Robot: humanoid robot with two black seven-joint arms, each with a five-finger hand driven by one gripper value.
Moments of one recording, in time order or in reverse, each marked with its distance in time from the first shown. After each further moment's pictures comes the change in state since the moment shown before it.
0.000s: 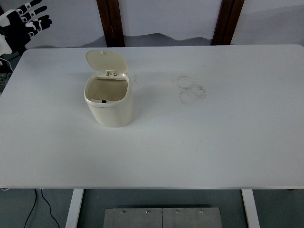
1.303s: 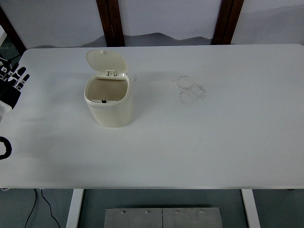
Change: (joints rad) left arm 0.390 -0.249 -0.335 0.336 -0.104 -0.111 -0.171; right arm 0.000 0.000 0.000 0.000 0.000 0.000 0.000
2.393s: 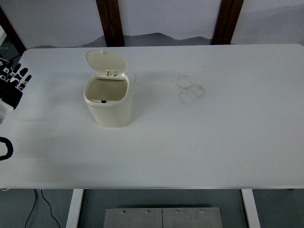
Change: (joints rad) left arm 0.002 -0.002 0.000 -0.001 0.002 0.000 -0.002; right arm 0.000 0.000 -0.002 0.008 -0.005 0.001 -0.001
